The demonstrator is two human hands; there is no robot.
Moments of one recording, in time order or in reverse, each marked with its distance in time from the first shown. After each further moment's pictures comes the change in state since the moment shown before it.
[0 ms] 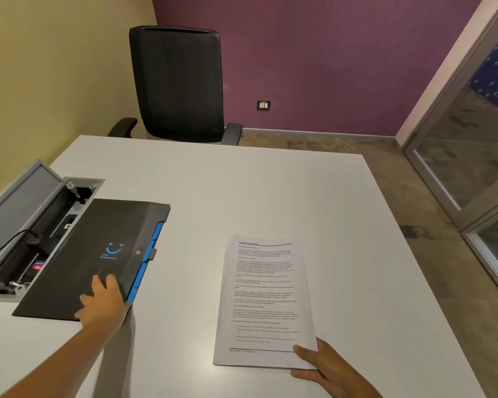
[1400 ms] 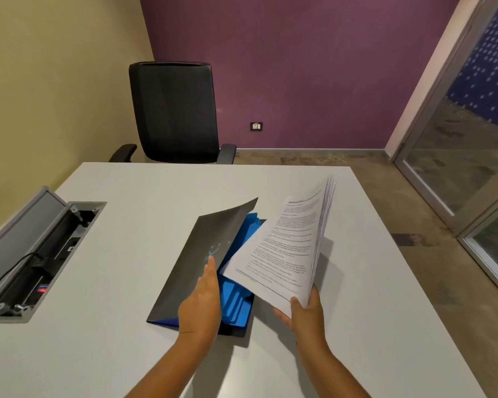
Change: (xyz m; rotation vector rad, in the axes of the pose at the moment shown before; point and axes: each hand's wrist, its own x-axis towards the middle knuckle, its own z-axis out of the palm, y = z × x) left_hand -0.161 0.132 -0.051 -0.128 0.255 0.446; right_hand -0.053 -0.087 0.091 0.252 0.451 -0.571
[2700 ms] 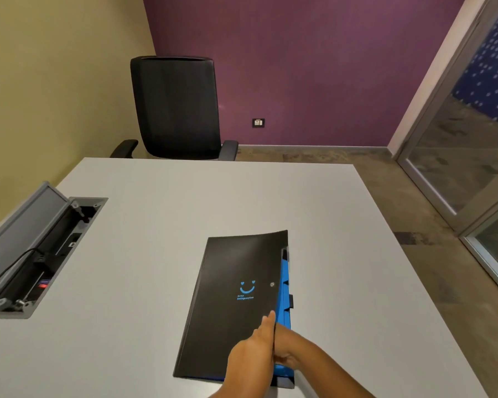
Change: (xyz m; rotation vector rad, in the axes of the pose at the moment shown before) left_hand -0.036 0.077 0.040 -0.158 -1.000 -0.243; right_hand 0.030 0.058 0.016 -0.706 -0.524 0.581
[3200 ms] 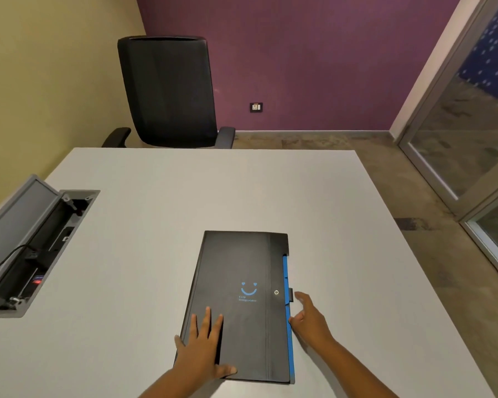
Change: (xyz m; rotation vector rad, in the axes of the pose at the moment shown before) left_hand 0.064 -0.116 -0.018 0.427 0.303 0.312; right_hand 0.027 0.046 -0.060 -0.199 0.514 -0.278
